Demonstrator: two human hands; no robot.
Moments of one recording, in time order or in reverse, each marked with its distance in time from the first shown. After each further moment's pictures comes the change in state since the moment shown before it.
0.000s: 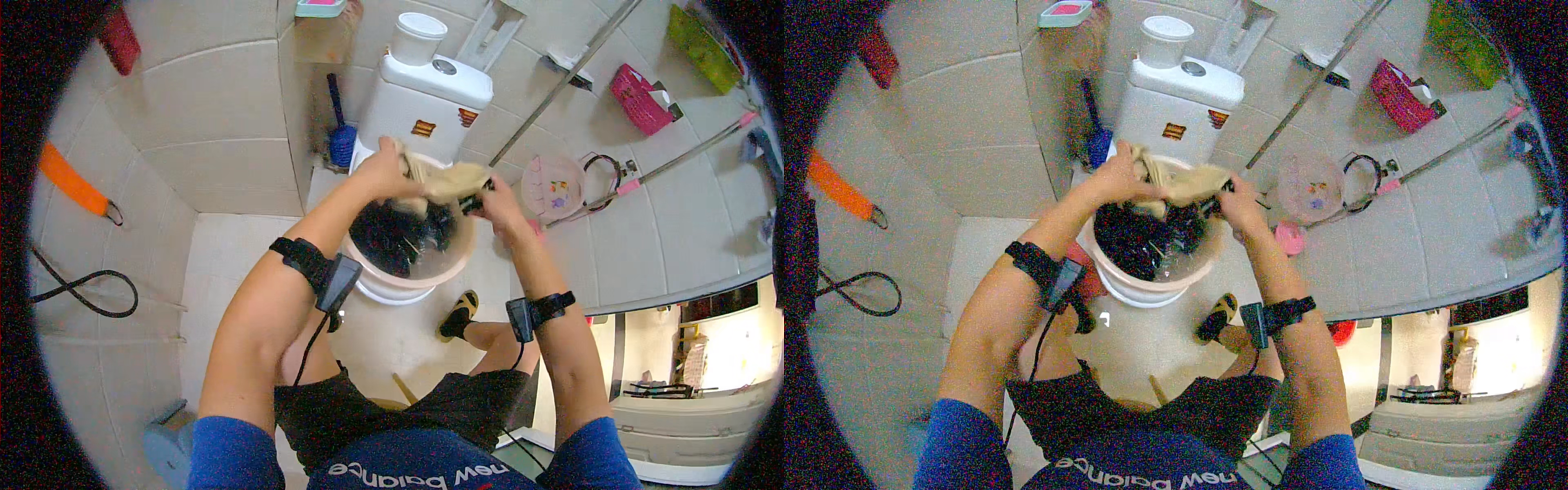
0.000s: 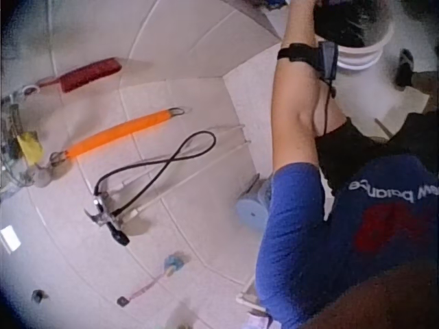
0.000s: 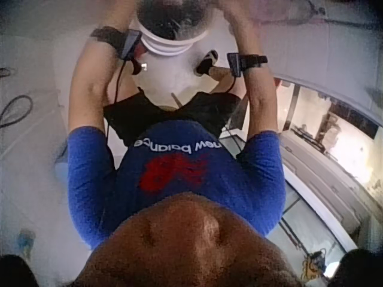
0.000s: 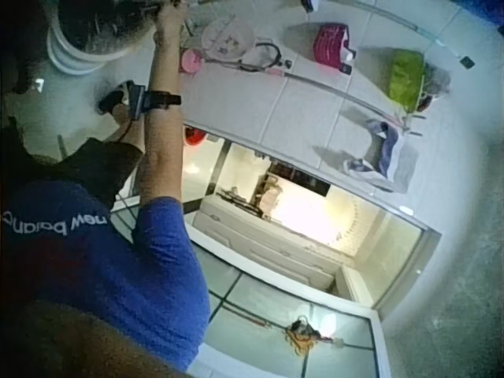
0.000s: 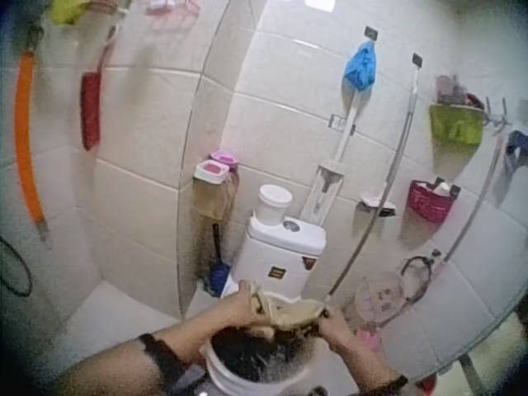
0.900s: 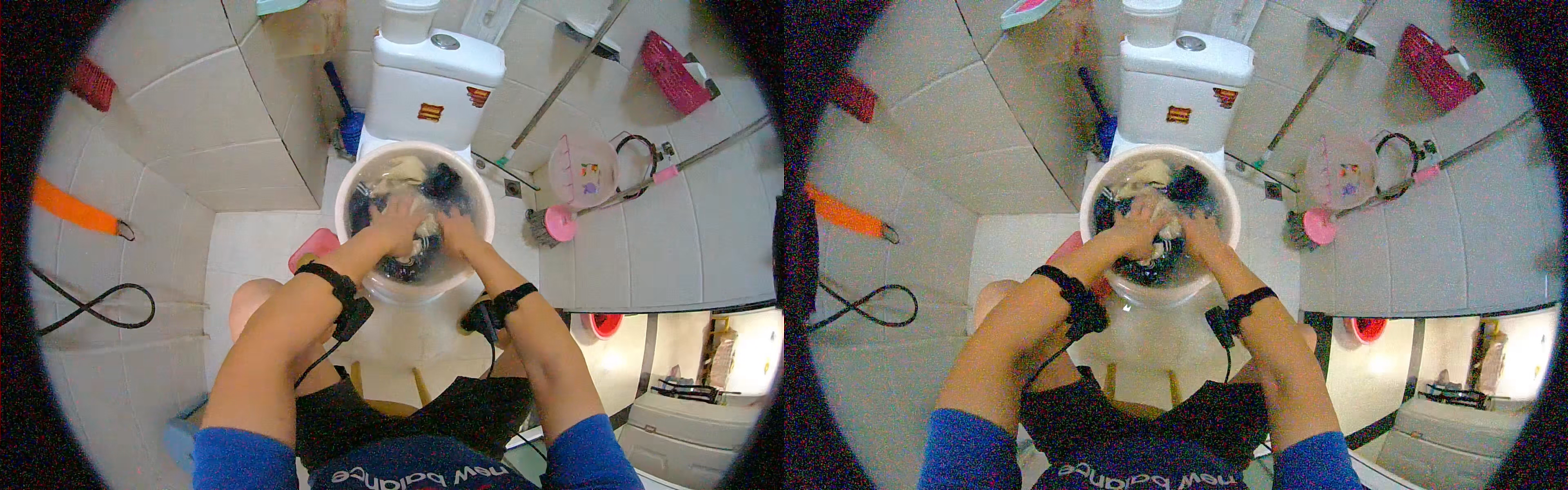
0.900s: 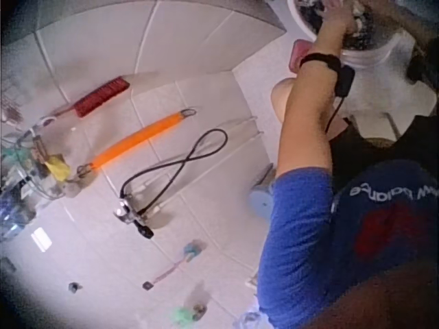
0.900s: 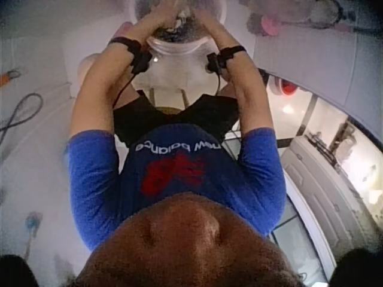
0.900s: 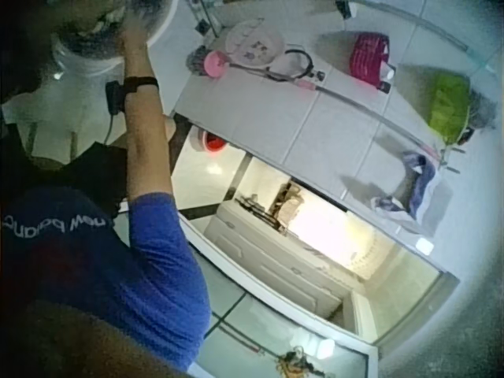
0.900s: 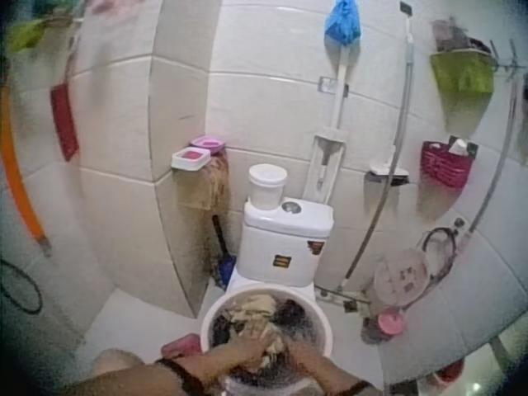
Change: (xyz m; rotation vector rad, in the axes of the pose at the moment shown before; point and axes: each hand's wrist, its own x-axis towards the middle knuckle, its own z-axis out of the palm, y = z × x) left_hand -0.020 -0.024 0.113 0.696 -0.556 -0.068; right_hand 0.038 0.151 0.044 -1.153 -0.352 -0.188
